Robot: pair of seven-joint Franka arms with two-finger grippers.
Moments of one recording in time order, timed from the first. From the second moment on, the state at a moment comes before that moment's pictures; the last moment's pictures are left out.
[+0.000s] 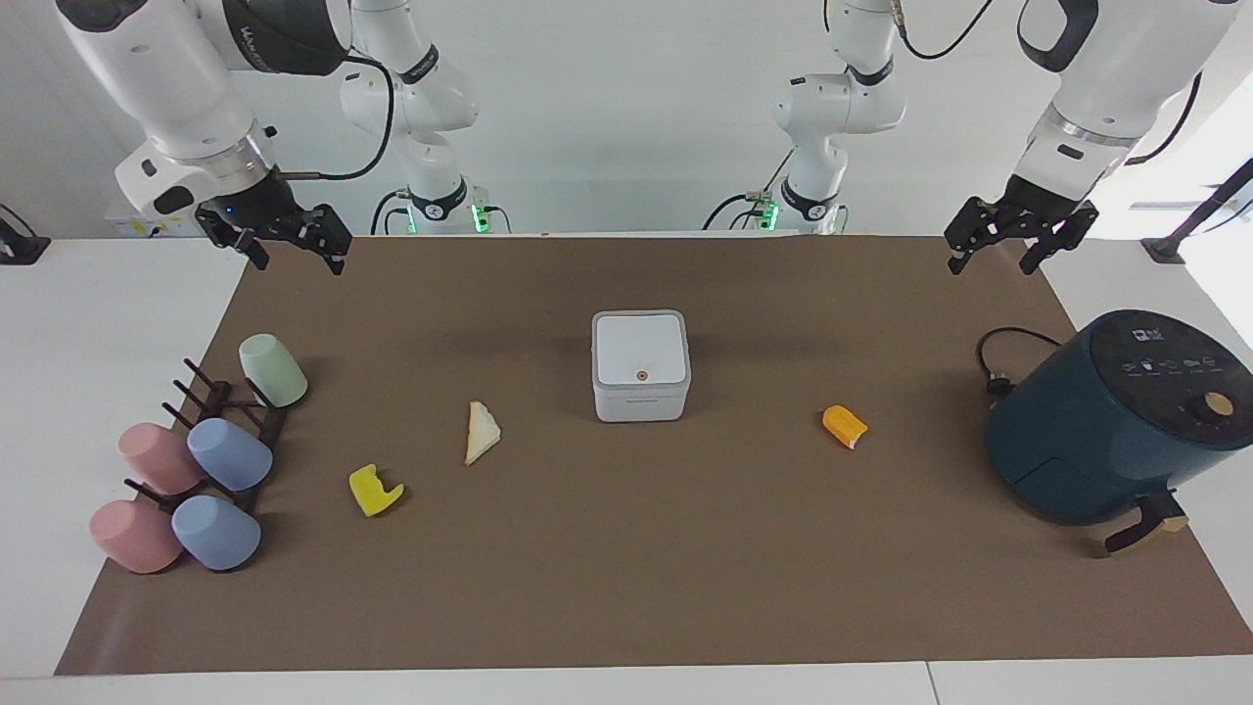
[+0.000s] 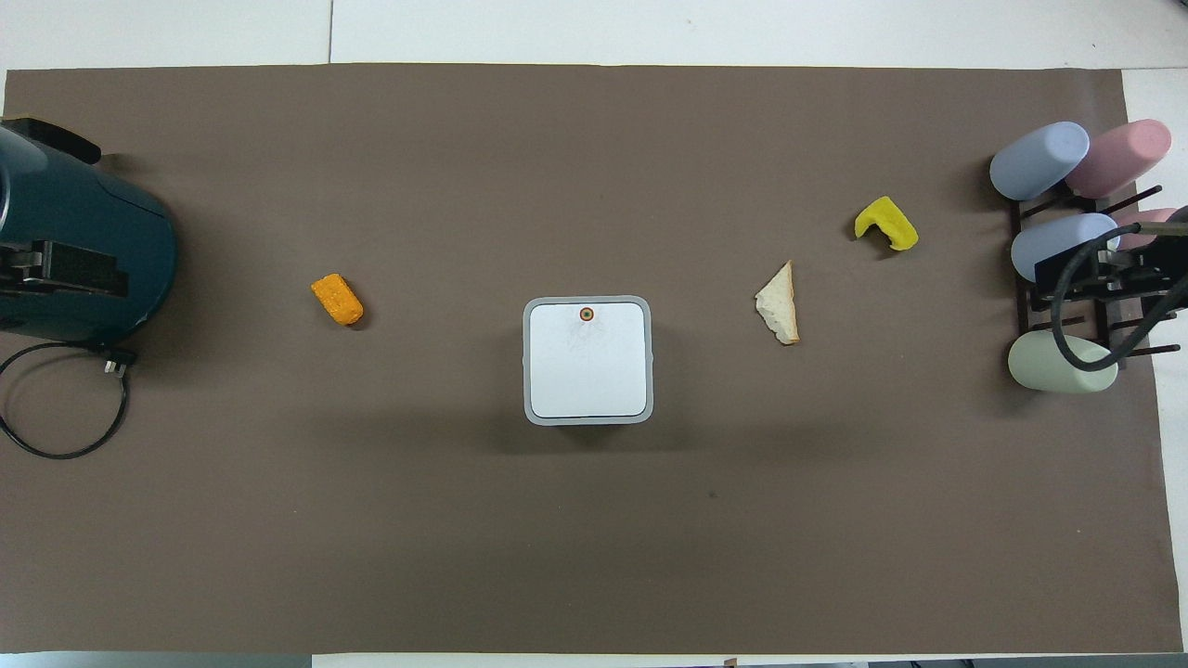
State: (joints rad) left arm -0.07 -0.06 0.03 -1.65 -0.01 1.63 0.04; right arm -0.01 0.01 -0.01 -1.58 -0.02 1.48 0.07
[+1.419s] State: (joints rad) left arm -0.22 -0.06 0.01 -1.68 -0.01 1.71 0.03; right arm 0.00 0.06 0.12 -1.63 0.00 1.69 0.13
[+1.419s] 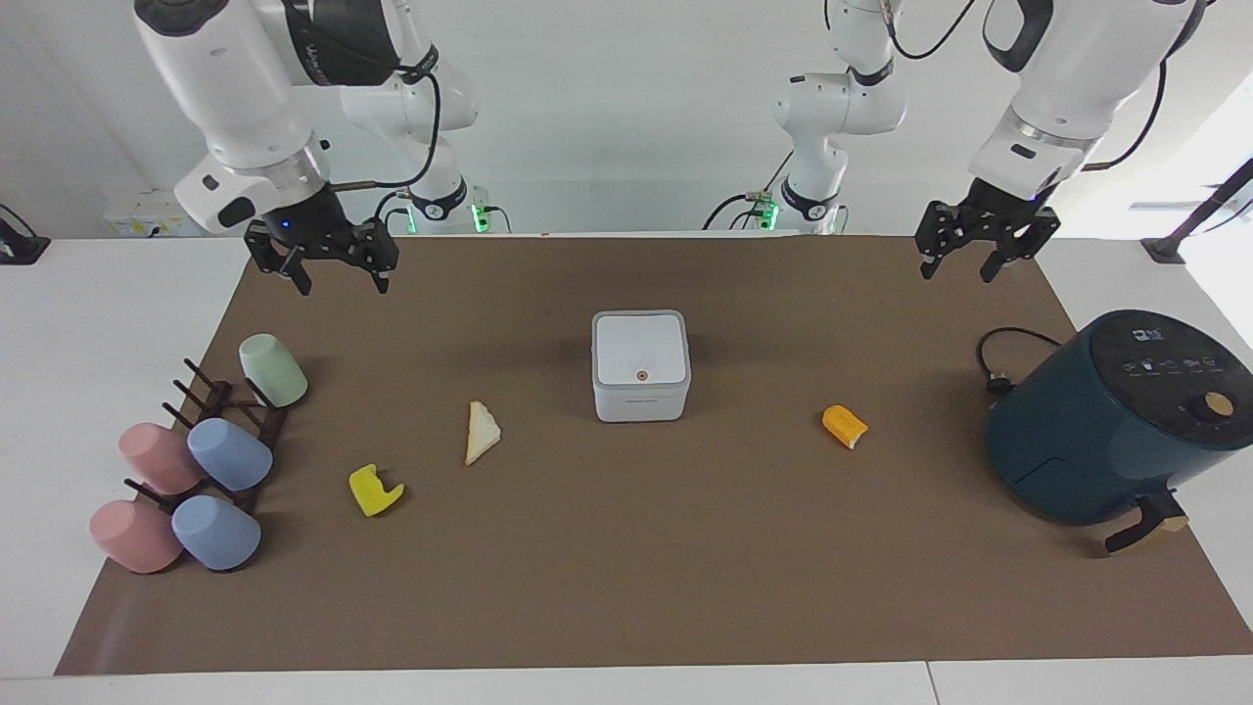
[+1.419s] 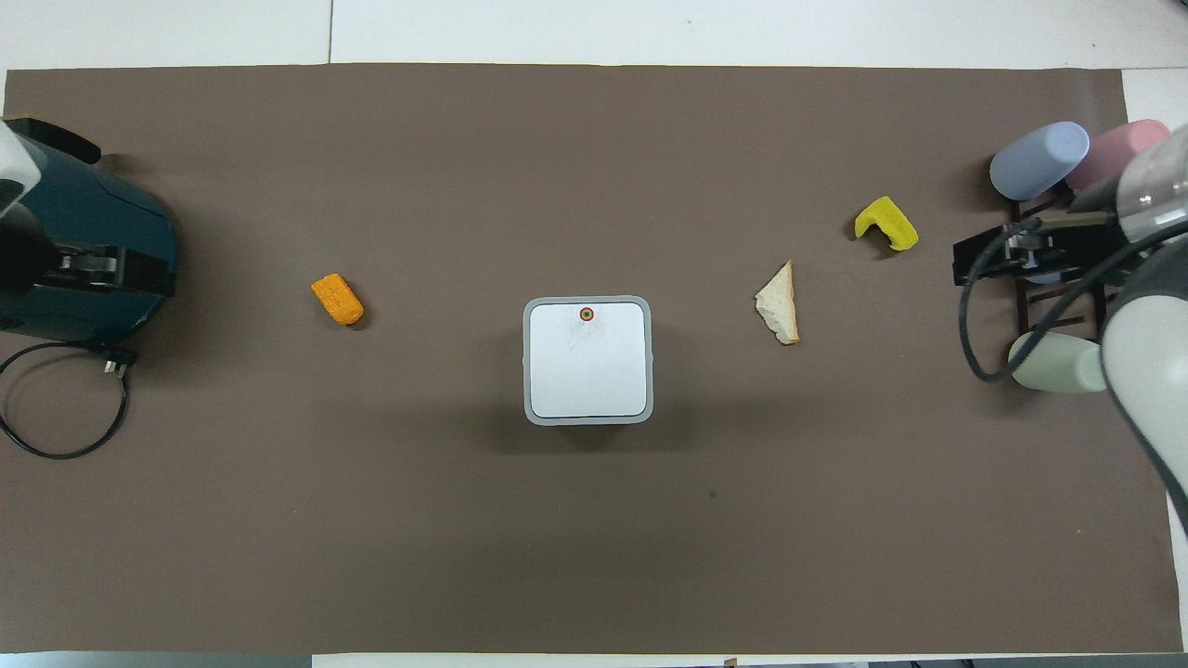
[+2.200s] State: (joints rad) left arm -0.62 0.06 0.00 -1.88 -0.01 2.27 -0.22; right arm 0.01 0.21 0.20 -1.97 0.00 2.16 0.25
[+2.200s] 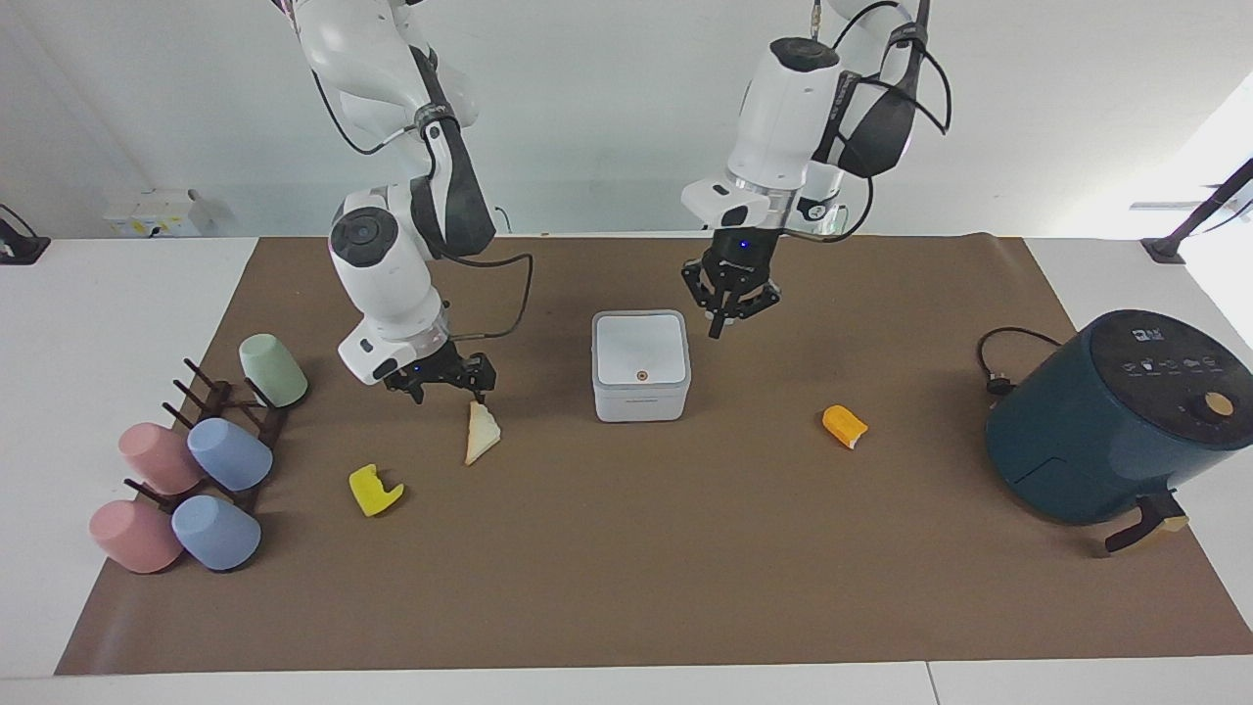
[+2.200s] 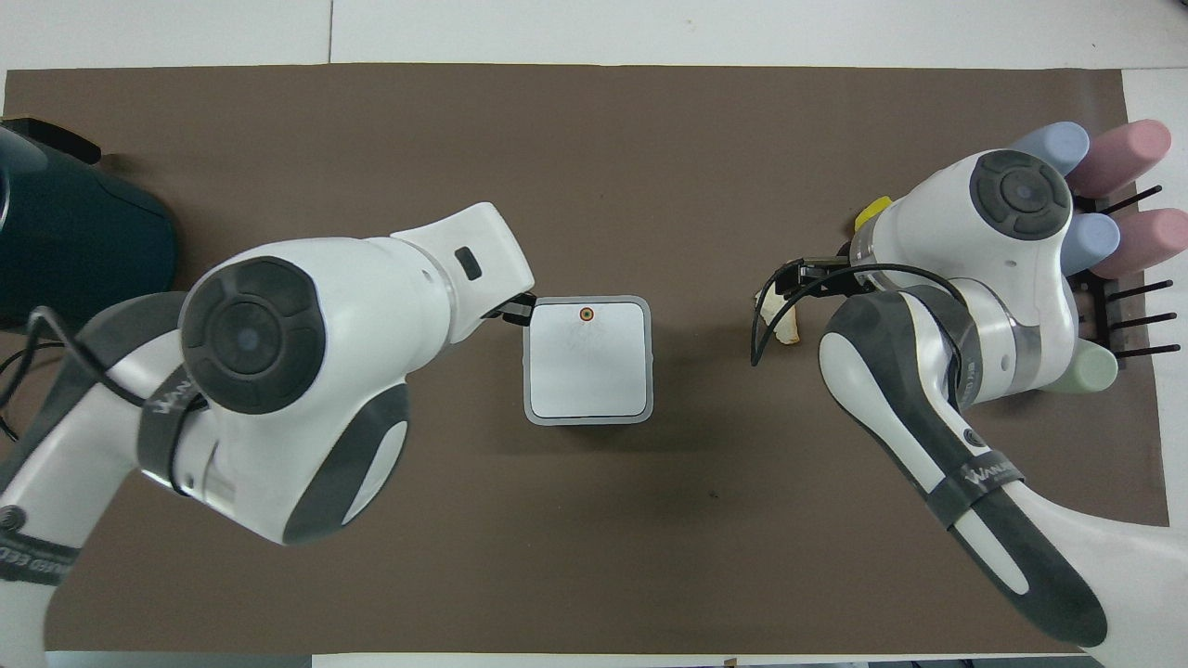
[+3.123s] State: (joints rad) left arm -0.70 0.24 0.00 -1.88 -0.01 2.42 -0.27; right arm 0.01 0.30 0.23 -2.05 0.00 2.37 0.20
